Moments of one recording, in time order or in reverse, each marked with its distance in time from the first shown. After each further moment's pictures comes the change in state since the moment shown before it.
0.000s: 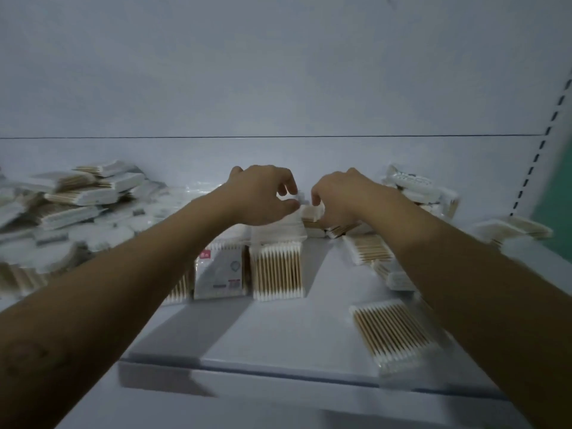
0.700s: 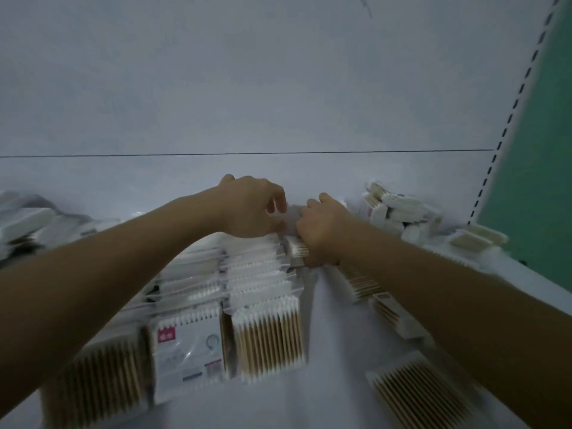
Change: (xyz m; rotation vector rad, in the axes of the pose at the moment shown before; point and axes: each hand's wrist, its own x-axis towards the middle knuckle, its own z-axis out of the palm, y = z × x) left_hand 0.089 -0.036 0.007 0.052 -0.164 0.267; right_hand 0.043 0.005 0.029 -0.370 -0.108 0.034
